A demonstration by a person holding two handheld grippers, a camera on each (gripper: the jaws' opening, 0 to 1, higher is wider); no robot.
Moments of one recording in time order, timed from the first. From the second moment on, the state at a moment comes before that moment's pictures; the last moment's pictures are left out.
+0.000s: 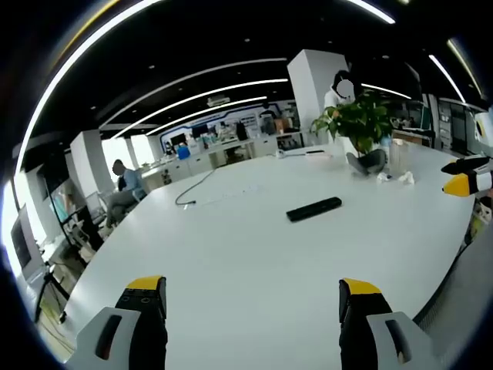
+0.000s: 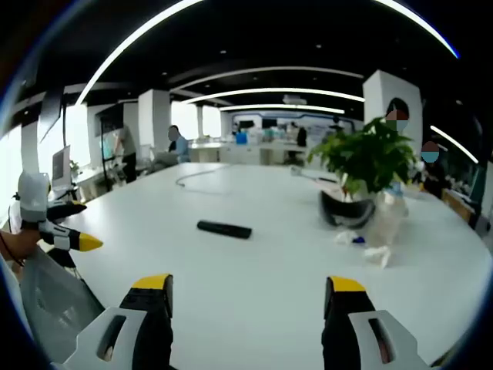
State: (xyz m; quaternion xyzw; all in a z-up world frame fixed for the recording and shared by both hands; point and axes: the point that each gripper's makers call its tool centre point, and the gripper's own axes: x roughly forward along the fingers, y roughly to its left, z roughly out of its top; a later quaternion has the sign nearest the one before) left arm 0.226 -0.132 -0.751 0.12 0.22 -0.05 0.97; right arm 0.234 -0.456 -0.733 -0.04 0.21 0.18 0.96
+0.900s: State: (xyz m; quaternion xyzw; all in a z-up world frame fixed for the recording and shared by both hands) left arm 0.226 -0.134 -0.754 0.13 0.23 -0.05 0.96; right arm 0.233 -0.456 -0.734 -0.04 0.21 0.18 0.96
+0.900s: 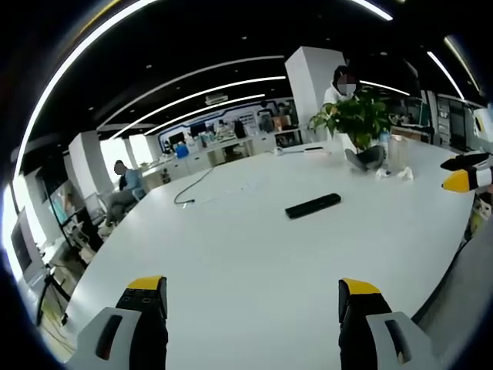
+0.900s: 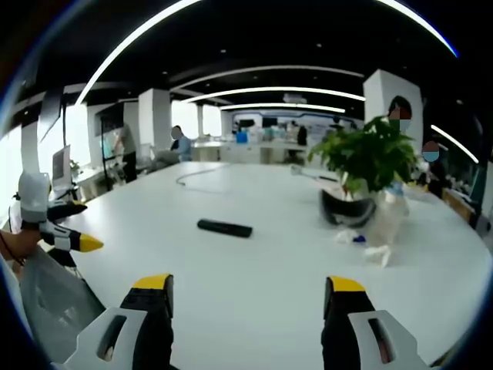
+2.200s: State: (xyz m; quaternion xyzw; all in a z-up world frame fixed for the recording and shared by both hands) left arm 0.226 -0.133 -0.759 0.15 0.24 -0.05 0.96; right arm 0.234 -0.455 -0.737 -0.04 0.22 0.19 0.96
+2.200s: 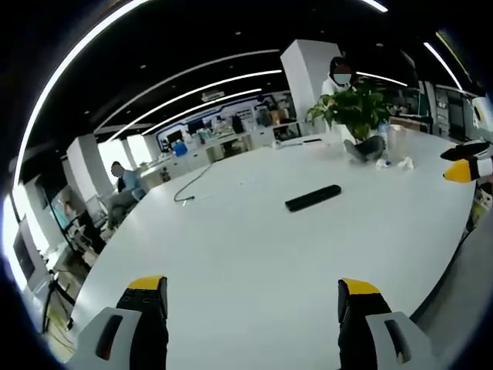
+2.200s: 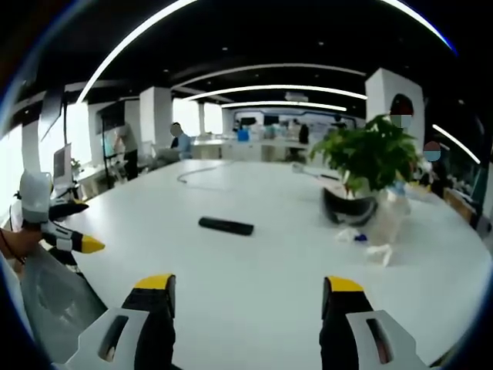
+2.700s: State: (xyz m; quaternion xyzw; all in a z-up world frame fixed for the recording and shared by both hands) left arm 0.241 -0.145 -0.742 0.17 0.23 -0.08 0.95; right arm 0.232 -0.453 -0.736 -0.04 0.22 0.19 0.96
